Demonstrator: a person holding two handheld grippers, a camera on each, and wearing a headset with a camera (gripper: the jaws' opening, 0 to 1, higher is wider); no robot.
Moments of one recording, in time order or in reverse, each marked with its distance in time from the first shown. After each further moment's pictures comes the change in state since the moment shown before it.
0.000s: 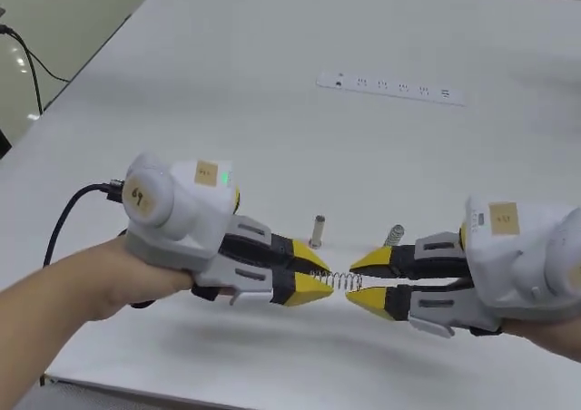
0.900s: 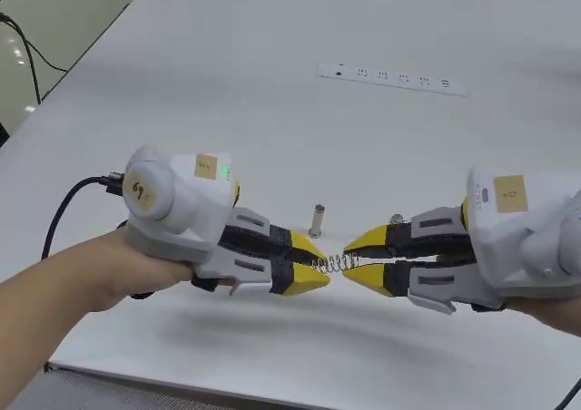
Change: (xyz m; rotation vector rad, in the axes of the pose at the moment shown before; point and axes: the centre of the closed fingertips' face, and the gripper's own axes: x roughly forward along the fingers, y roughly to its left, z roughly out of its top) left arm 0.002 0.002 -0.007 0.010 0.006 0.020; right arm -0.008 0.003 0.025 -0.106 -0.005 0.018
